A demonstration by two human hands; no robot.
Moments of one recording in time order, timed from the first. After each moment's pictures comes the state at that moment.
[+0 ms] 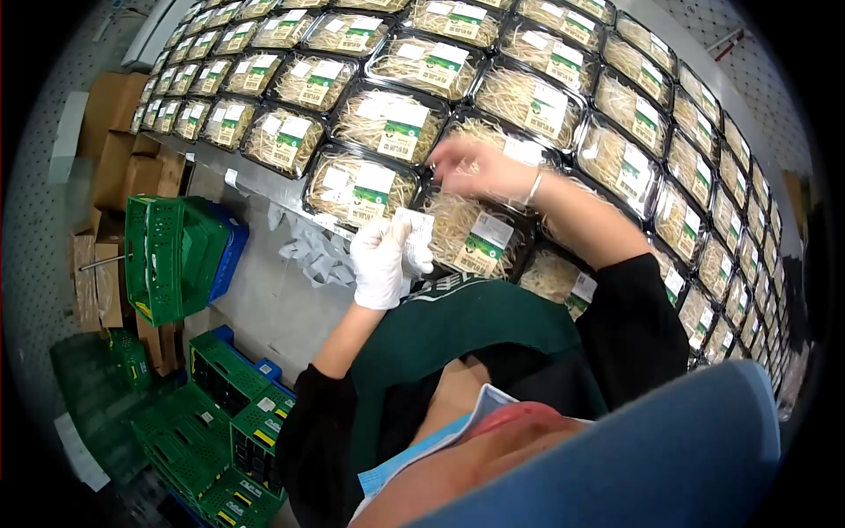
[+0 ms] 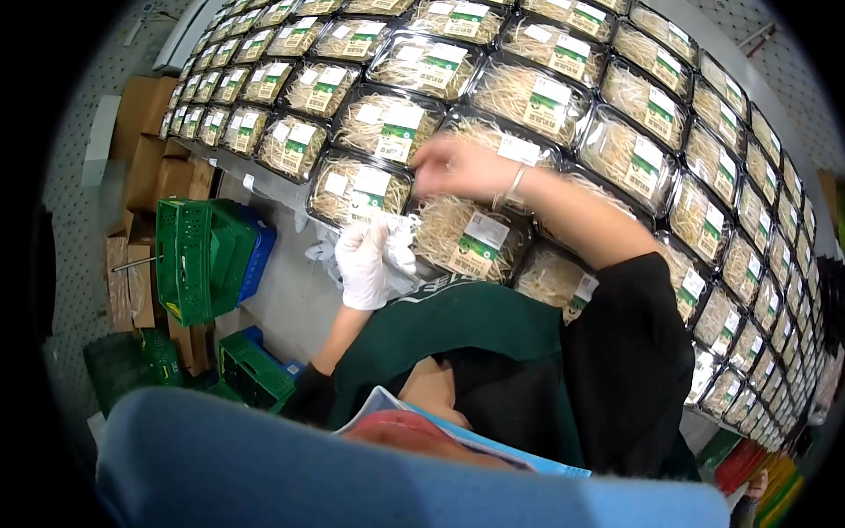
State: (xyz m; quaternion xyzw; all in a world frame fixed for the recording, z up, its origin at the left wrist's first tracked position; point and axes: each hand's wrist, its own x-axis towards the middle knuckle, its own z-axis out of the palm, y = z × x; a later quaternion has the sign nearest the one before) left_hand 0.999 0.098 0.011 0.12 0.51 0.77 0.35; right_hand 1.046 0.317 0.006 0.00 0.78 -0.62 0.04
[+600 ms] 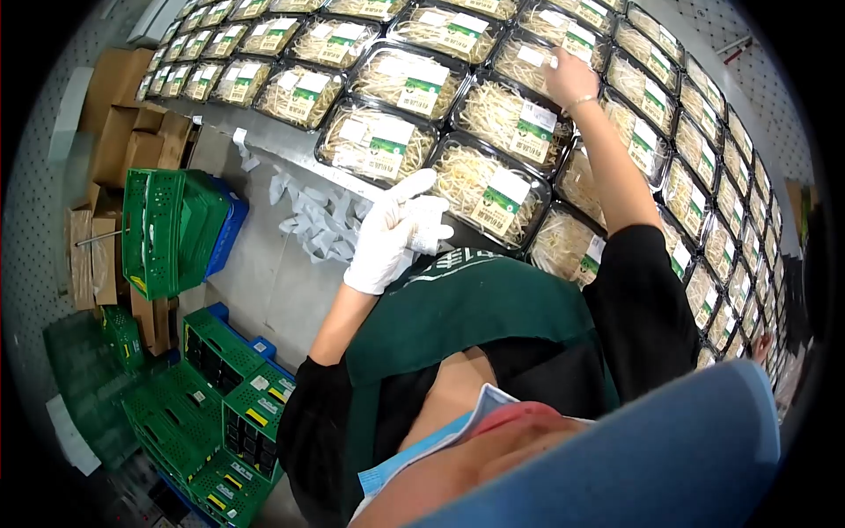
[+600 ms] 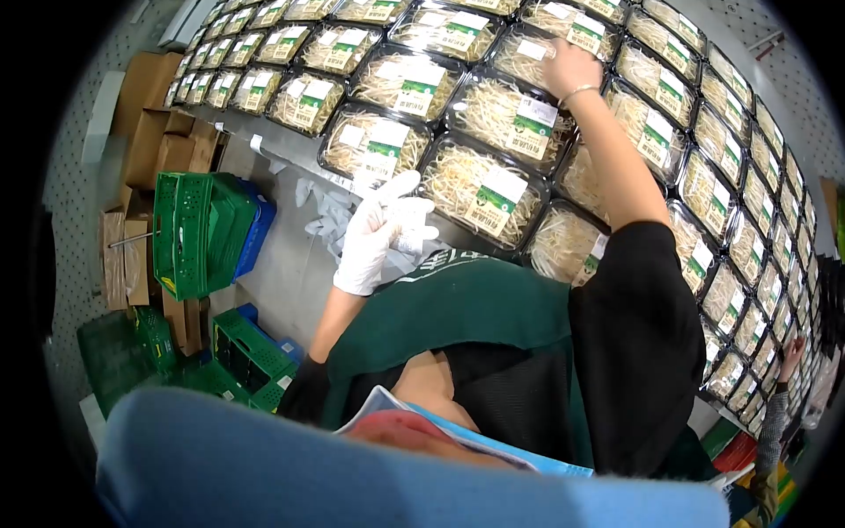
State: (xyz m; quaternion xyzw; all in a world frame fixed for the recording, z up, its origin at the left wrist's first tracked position) left_hand 1.003 0.052 0.017 0.14 0.44 0.73 0.50; right_hand 1.050 0.417 -0.041 0.39 0.92 -0.04 -0.07
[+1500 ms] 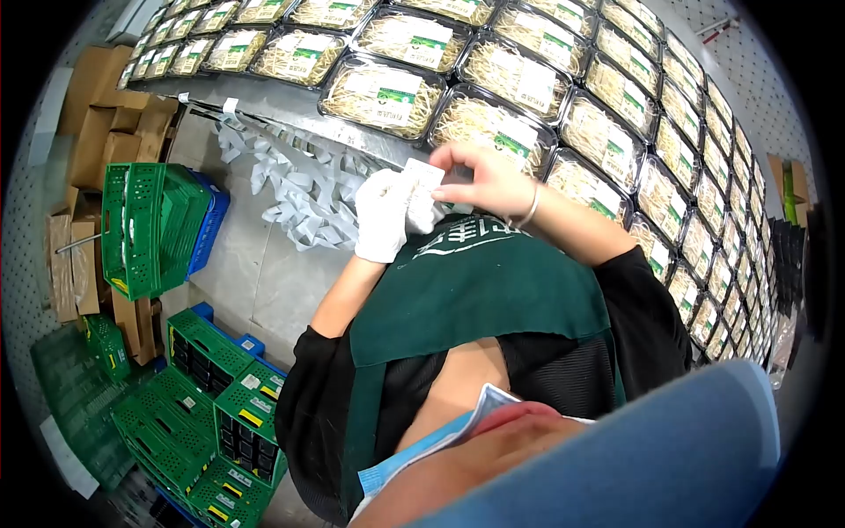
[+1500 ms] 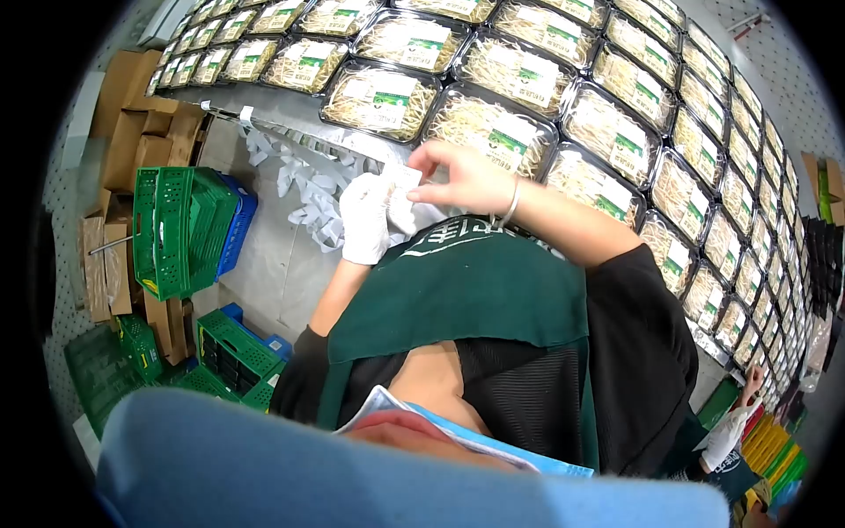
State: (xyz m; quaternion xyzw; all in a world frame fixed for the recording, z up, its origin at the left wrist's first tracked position) left_hand 1.009 -0.007 -0.013 0.19 0.60 0.69 0.35; right_hand 1.102 0.150 0.016 0.04 0.80 -0.60 -0.06
